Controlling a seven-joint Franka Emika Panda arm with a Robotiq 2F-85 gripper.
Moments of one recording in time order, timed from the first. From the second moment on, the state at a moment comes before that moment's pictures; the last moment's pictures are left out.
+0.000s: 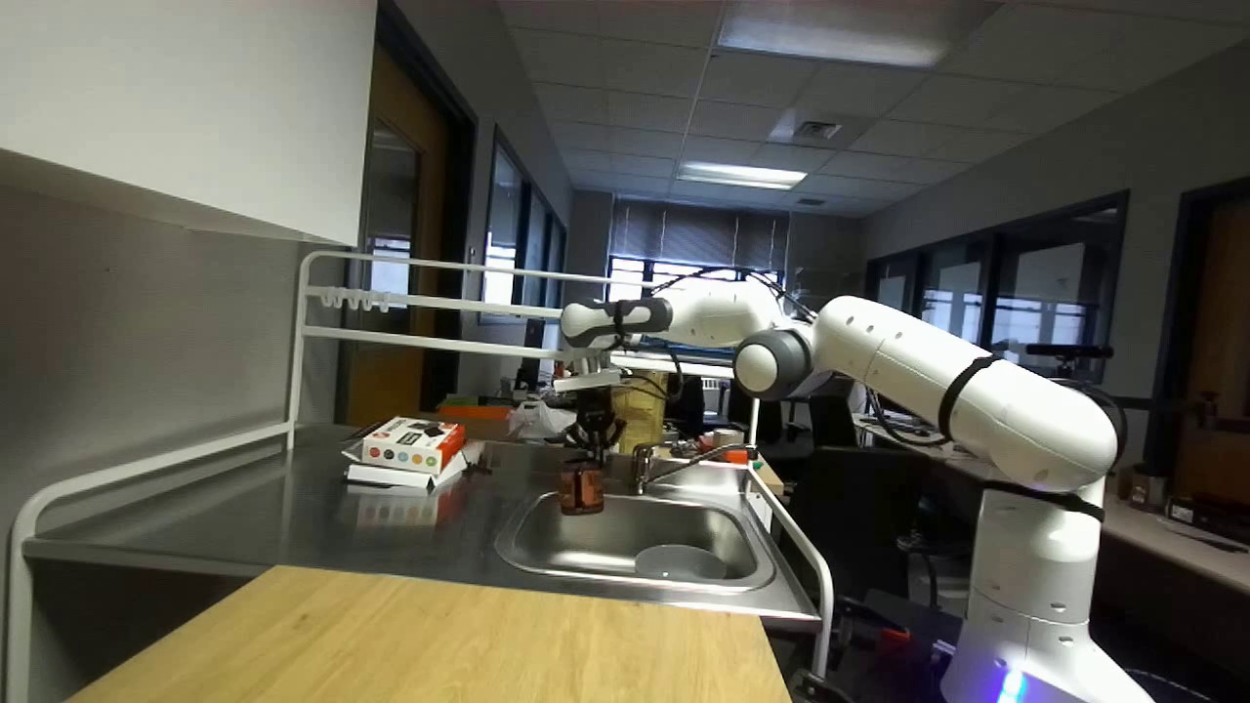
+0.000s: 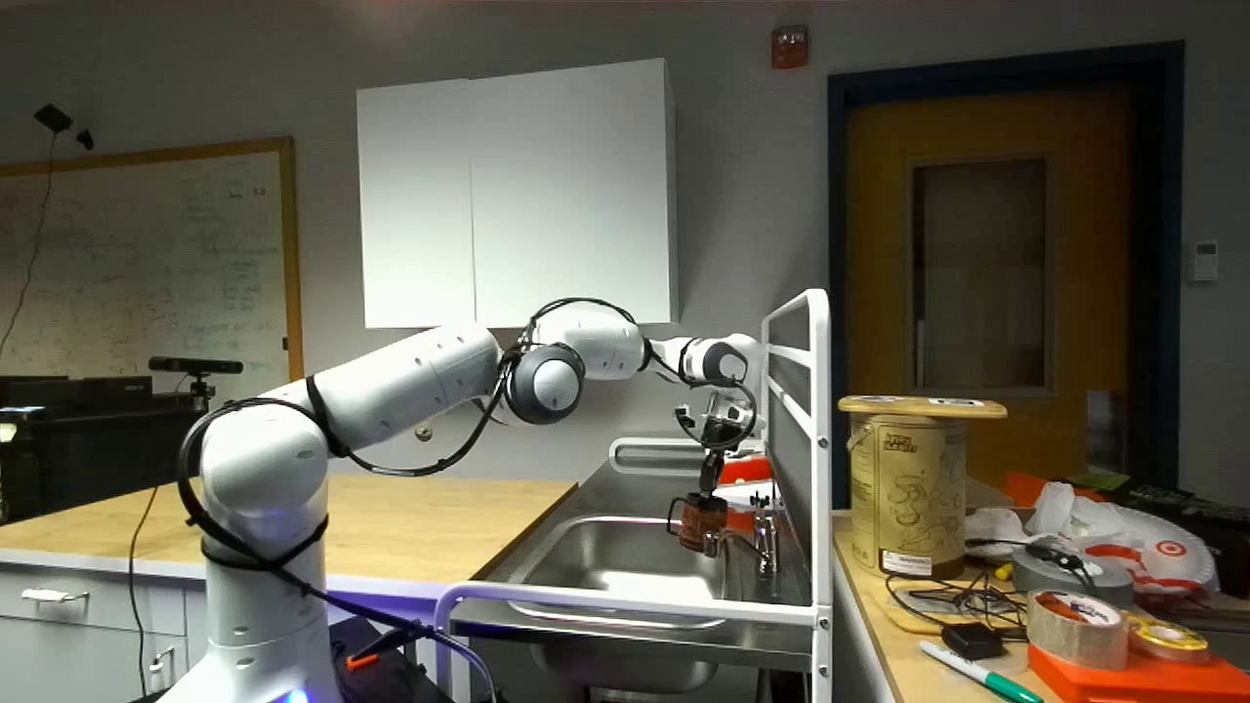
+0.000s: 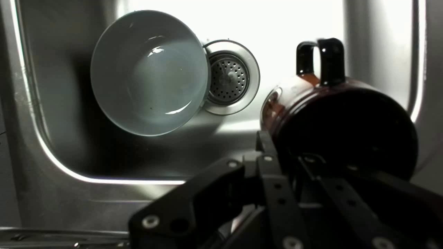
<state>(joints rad) -0.13 1.16 -0.15 -0.55 0.17 1.38 0.95</state>
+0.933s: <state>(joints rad) -0.17 1.08 -0.24 -0.55 0.17 1.53 1.09</state>
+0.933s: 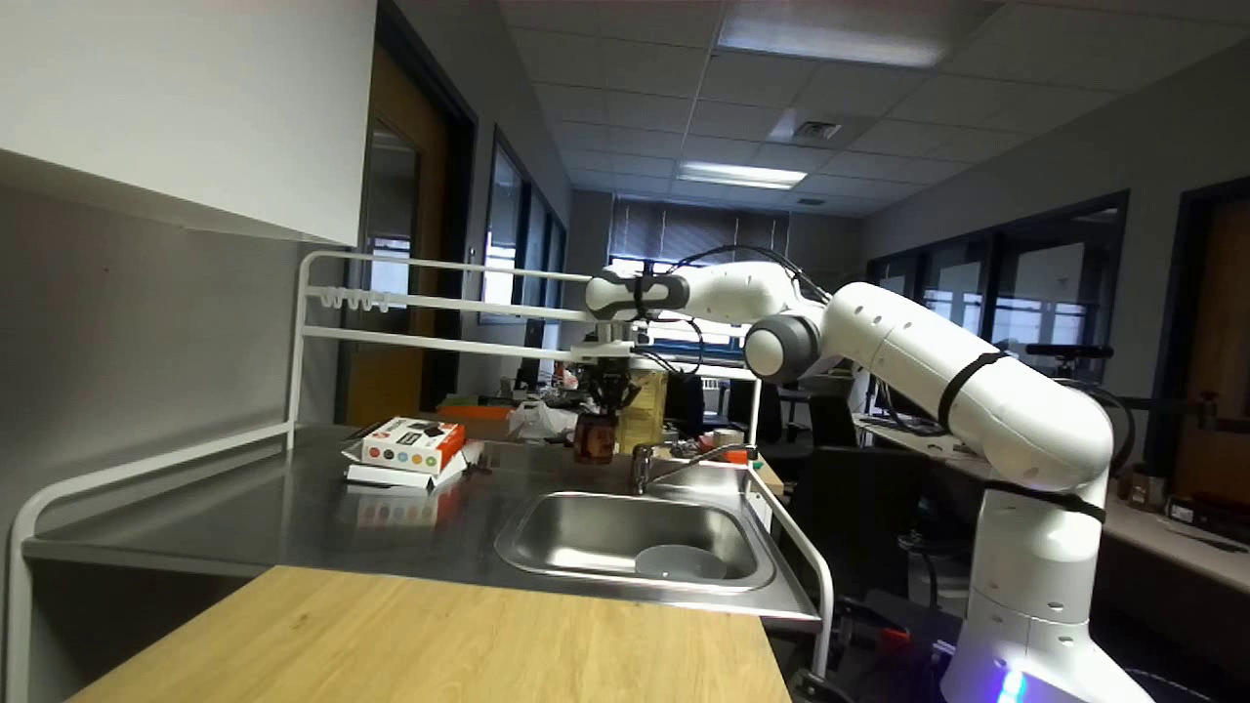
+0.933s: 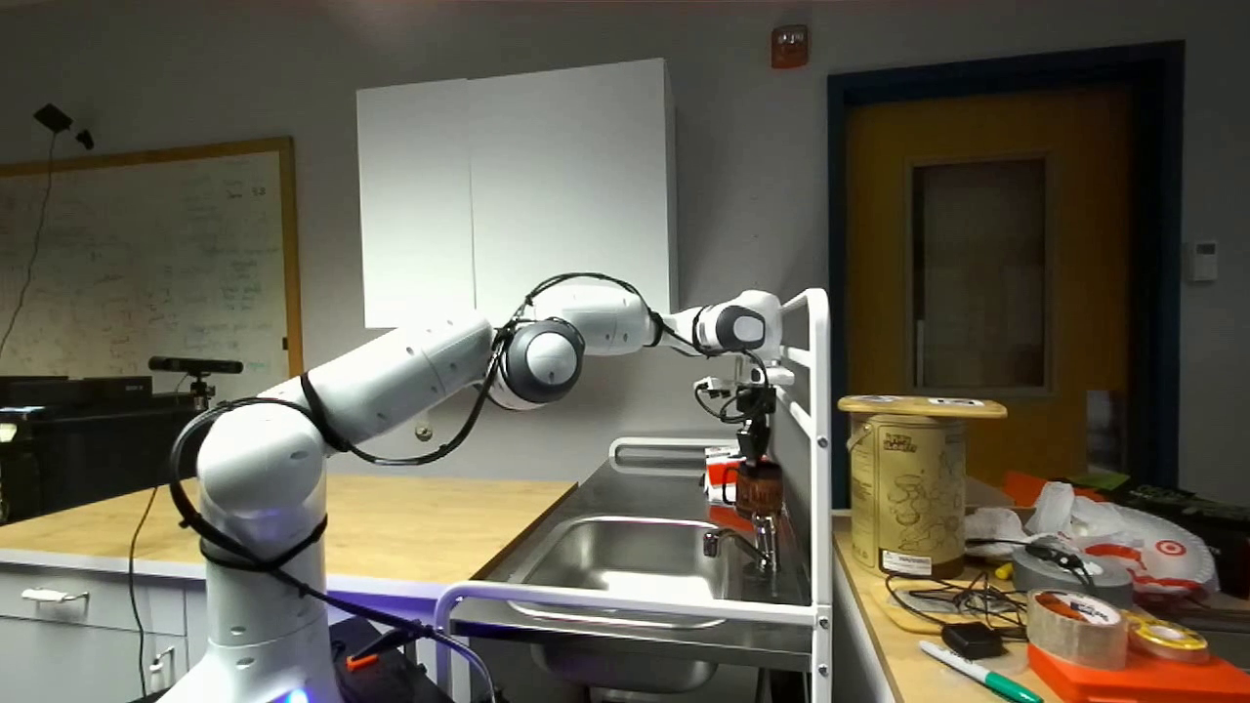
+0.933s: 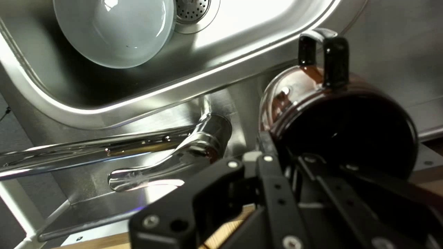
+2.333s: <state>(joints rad) -0.16 1.16 -0.25 -0.55 0.17 1.56 1.13</state>
